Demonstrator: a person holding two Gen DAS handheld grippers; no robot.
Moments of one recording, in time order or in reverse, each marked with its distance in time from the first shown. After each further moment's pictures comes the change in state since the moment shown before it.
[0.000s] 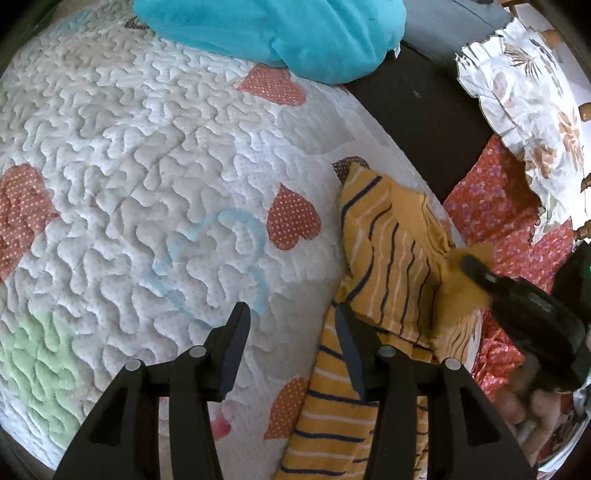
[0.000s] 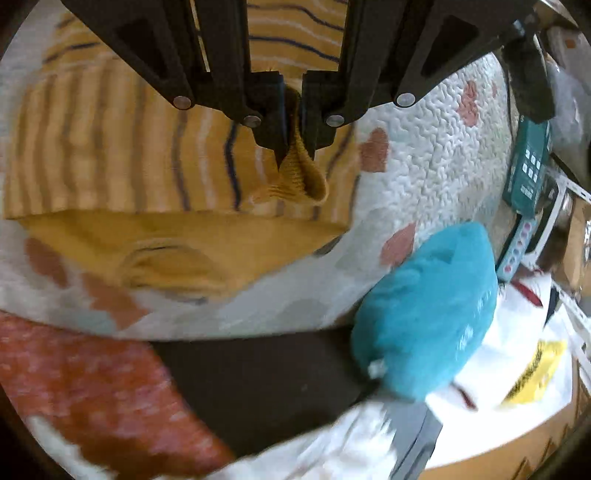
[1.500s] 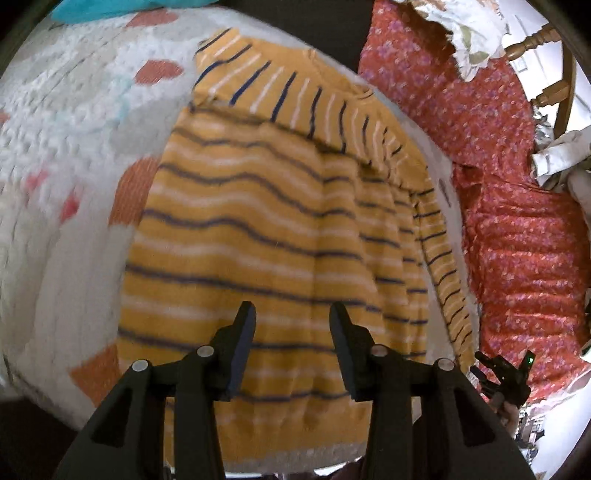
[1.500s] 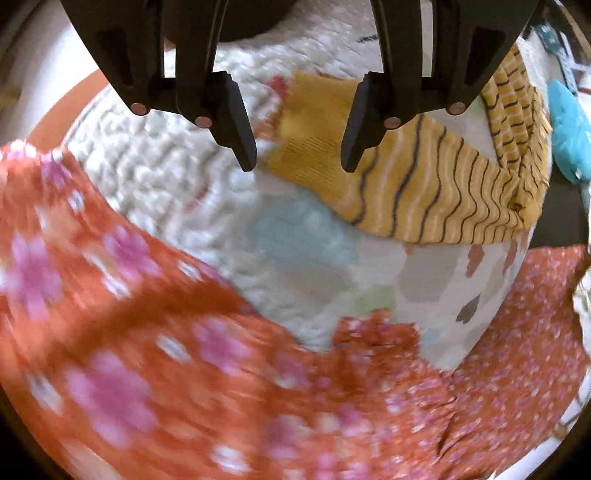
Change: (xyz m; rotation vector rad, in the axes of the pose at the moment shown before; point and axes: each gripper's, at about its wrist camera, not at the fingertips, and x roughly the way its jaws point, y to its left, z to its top) left arm -0.013 -0.089 -0.186 0.254 0.166 -0.025; right arm -0.274 -0.430 -0.324 0.848 -0.143 -0.407
